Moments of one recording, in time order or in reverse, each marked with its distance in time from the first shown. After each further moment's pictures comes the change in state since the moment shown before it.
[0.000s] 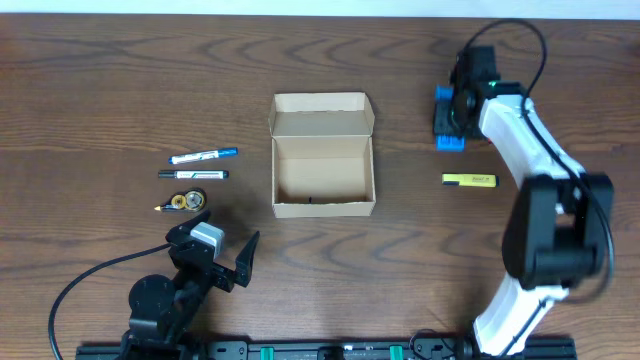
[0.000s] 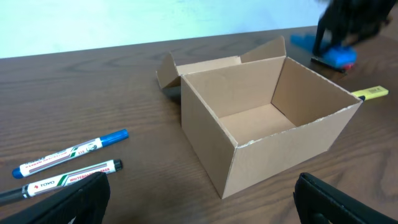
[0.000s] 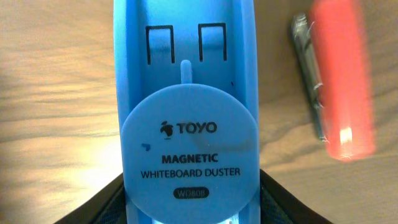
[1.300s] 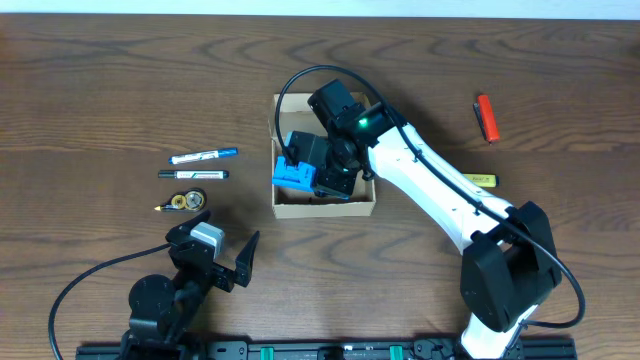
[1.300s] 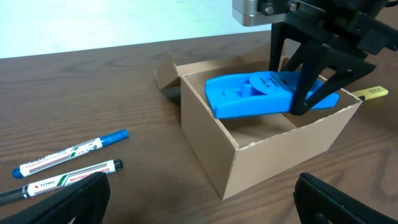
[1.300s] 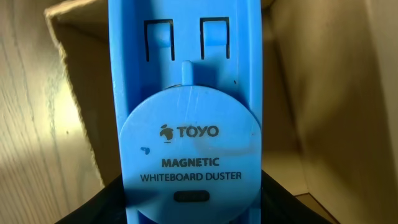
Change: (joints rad) left arm 0.000 0.000 0.000 0.000 0.000 0.000; right arm 0.563 -0.042 0.059 -0.259 -0.286 -0.843
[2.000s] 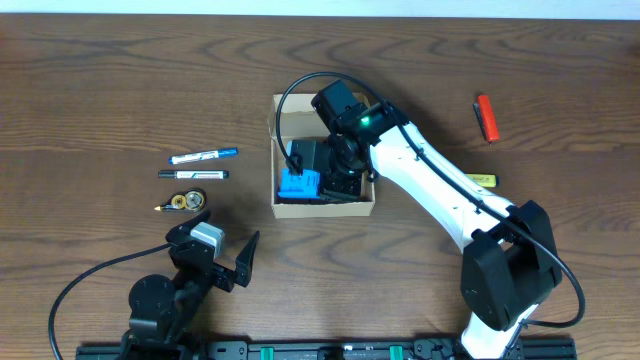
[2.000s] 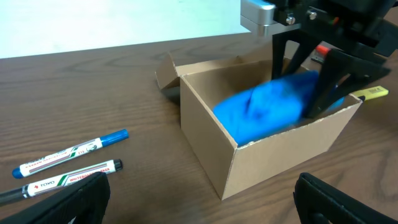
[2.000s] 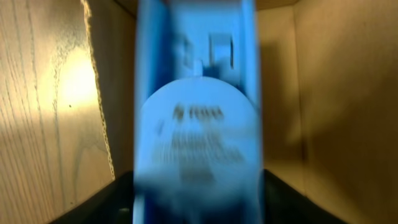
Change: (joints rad) left arm 0.000 0.000 0.000 0.000 0.000 0.000; right arm -0.013 0.001 0.000 -0.032 -0.024 -0.130
